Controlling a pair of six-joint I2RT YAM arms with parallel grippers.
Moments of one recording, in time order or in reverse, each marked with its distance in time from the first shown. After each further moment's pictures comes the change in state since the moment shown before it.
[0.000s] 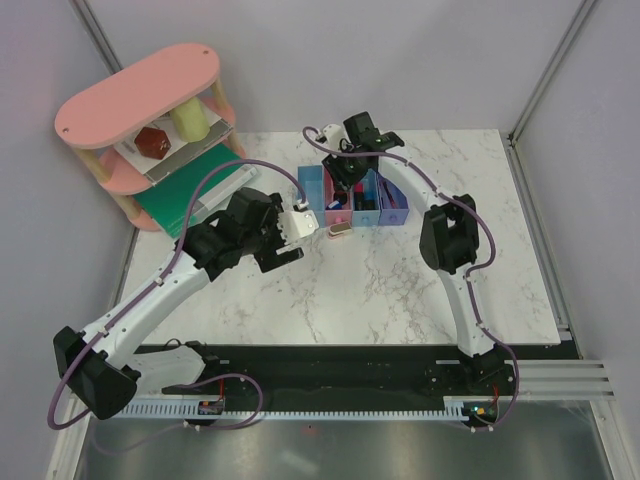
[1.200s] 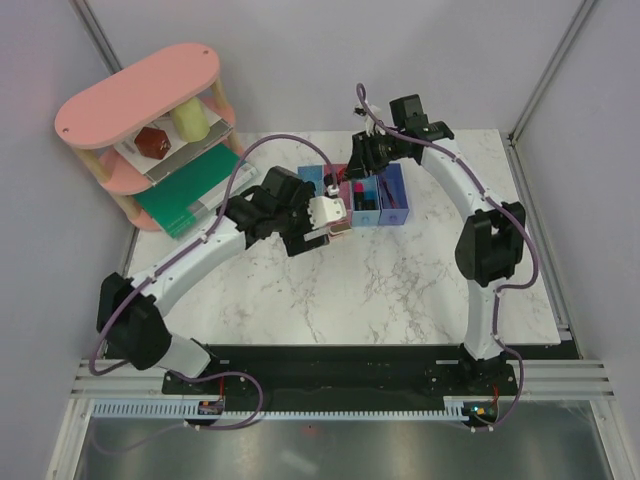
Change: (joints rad) left arm 0.000 0.343 0.184 0.077 0.180 0.068; right arm -0.137 -0.329 -0.283 0.053 -0.539 0.296
